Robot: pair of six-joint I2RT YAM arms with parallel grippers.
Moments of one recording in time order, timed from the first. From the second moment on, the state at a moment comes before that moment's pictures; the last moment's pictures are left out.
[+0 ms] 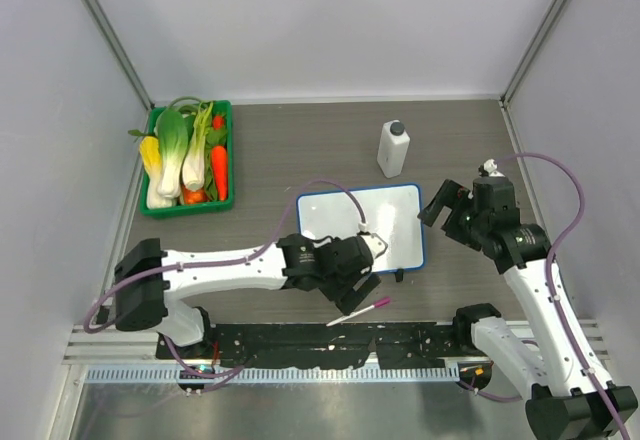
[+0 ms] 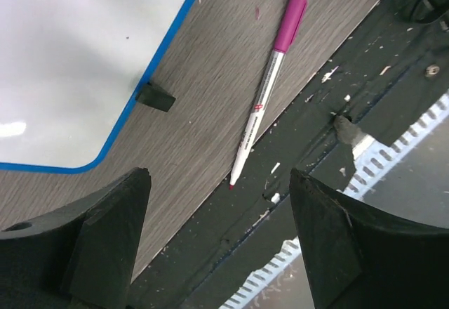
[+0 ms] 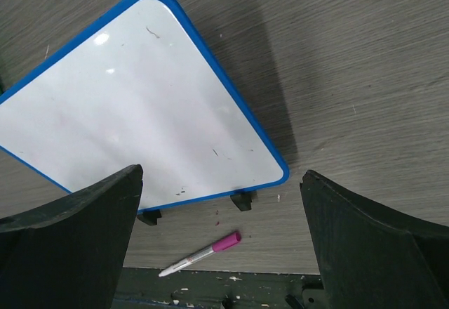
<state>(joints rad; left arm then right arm) -1.29 1.49 1.17 -0.71 -0.10 -0.42 0.16 0.78 0.86 -0.85 -0.04 0.62</state>
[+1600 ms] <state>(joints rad) -1.35 1.77 1.25 -0.60 -0.11 -0.43 0.16 0.75 0.86 -0.85 -0.01 0.62</state>
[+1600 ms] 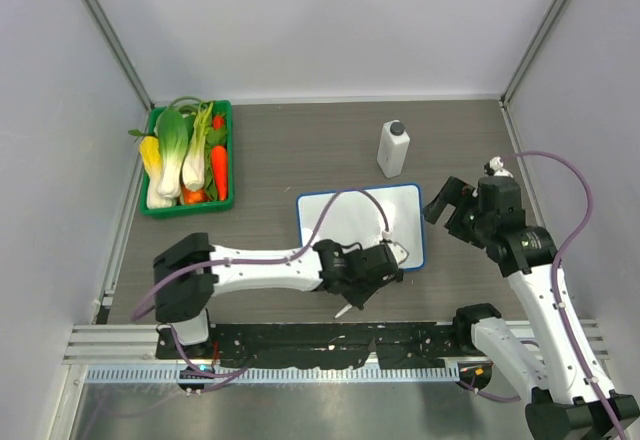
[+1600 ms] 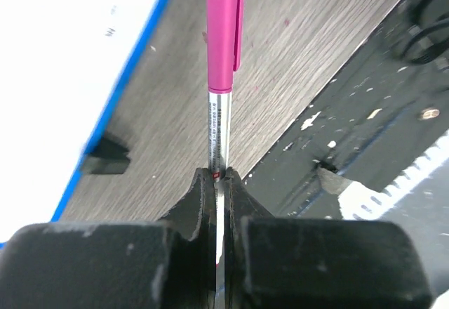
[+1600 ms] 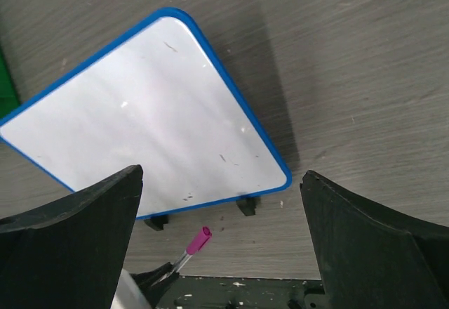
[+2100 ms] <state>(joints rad) -0.80 1.51 1.53 -0.67 0.25 -0.51 0.16 1.03 1.33 -0.70 -0.34 0.66</state>
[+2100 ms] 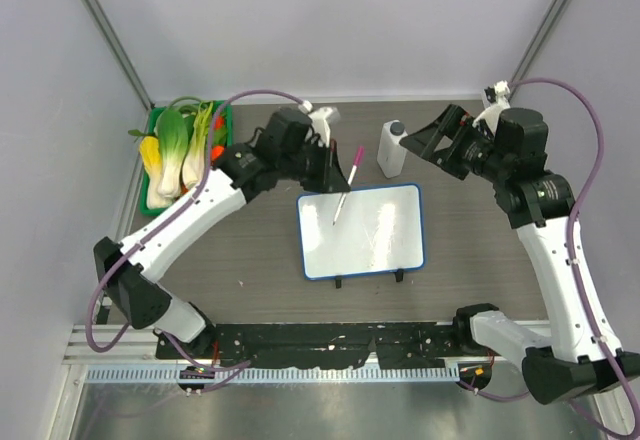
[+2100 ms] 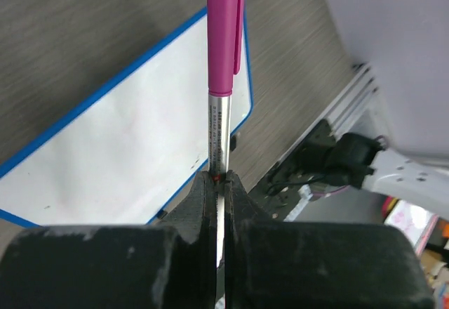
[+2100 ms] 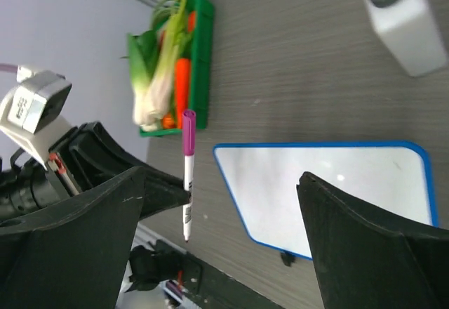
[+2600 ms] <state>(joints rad) -0.67 1.64 1.73 -0.64 0.60 -0.59 0.34 1.31 1.37 -0.39 -0.57 0.86</state>
